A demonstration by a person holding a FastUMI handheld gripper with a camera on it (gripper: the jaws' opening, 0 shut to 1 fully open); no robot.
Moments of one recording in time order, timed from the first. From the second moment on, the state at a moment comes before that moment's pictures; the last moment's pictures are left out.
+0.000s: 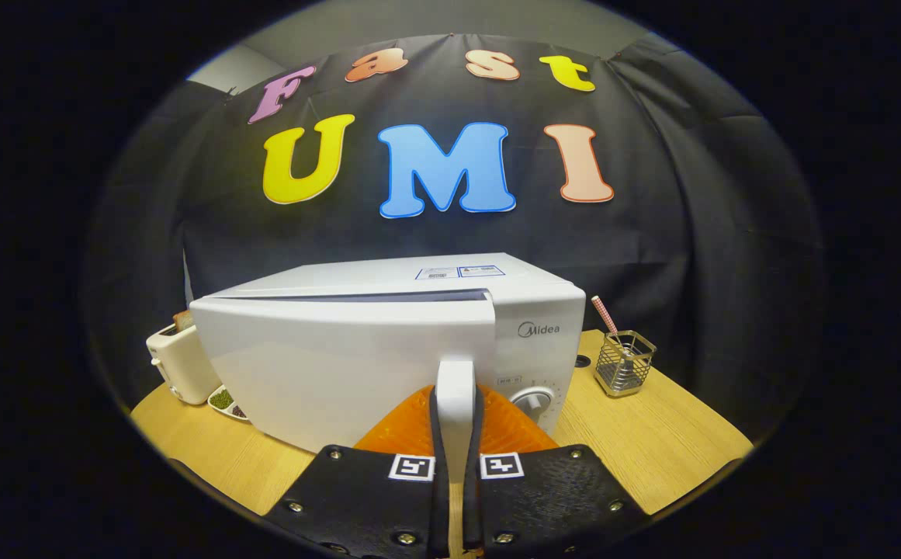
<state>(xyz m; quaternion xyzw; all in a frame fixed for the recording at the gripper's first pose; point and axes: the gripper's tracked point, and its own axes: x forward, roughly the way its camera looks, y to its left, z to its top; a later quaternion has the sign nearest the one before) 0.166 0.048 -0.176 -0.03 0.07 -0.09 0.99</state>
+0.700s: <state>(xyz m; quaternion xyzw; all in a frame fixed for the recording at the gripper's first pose) 0.055 0.136 -0.199 0.02 0.04 -0.07 1.00</state>
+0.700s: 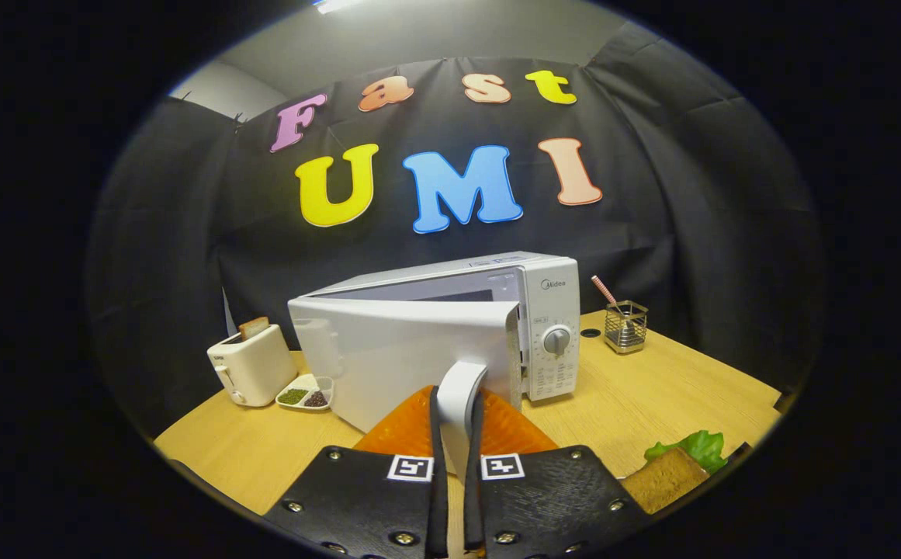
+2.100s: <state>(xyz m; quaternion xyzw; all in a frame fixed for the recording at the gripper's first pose) -0.035 0.337 -0.241 -0.04 0.08 0.11 0.99</state>
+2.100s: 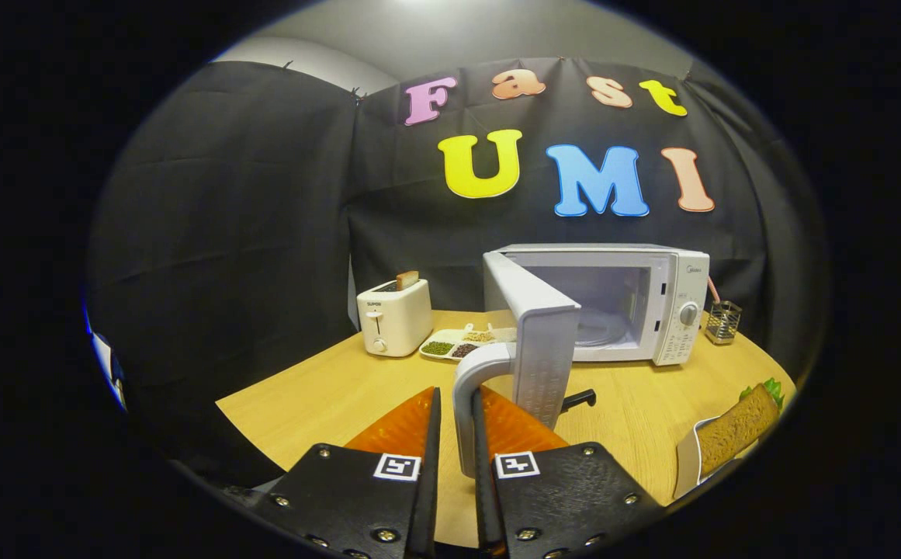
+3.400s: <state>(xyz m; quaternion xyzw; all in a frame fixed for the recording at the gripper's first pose) -0.088 0.221 -0.150 -0.04 0.01 0.15 0.99</state>
